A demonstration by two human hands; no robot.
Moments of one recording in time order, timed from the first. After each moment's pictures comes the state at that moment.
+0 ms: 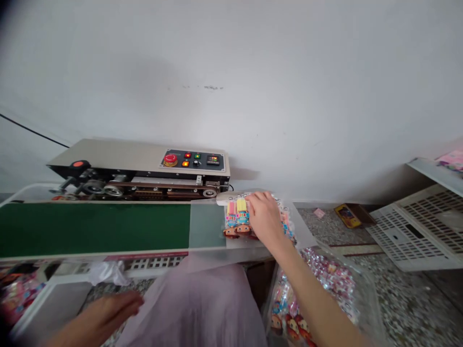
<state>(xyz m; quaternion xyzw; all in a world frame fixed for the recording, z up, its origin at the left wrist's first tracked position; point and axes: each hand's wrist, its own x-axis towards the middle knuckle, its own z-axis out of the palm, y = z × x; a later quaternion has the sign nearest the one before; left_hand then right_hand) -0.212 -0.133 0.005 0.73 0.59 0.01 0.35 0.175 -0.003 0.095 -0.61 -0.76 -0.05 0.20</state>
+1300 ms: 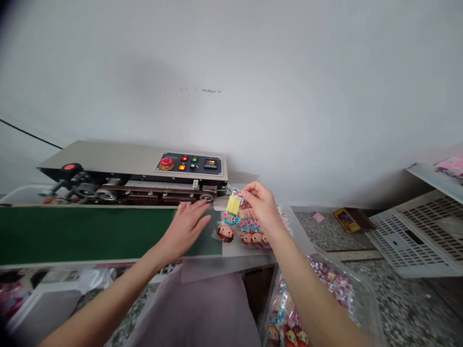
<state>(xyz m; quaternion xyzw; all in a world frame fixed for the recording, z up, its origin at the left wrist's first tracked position) -0.058 0.013 0.053 0.81 0.49 0.26 0.22 0.162 0.031 0.114 -0.55 -0.49 0.44 0.51</state>
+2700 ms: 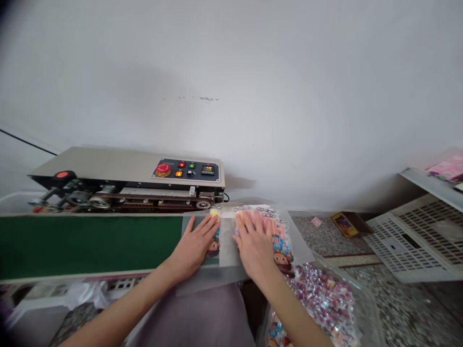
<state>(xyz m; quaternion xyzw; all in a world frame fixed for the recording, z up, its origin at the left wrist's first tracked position) -0.040 0.006 0.002 0.91 0.40 0.11 0.03 0.168 -0.031 0.046 -0.64 -0.76 -0.12 0.05</state>
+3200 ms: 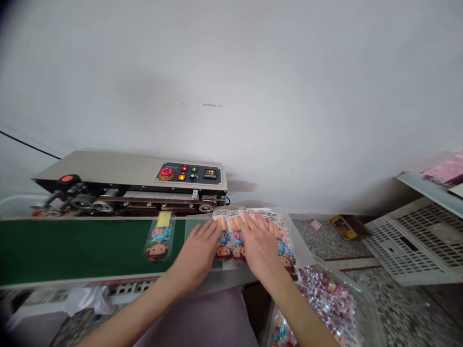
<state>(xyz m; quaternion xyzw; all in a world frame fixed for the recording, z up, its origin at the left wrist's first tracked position) -0.031 -0.007 0.035 0.88 0.45 0.12 0.08 0.165 -0.024 0.076 -0.63 -0.77 -0.10 0.02</state>
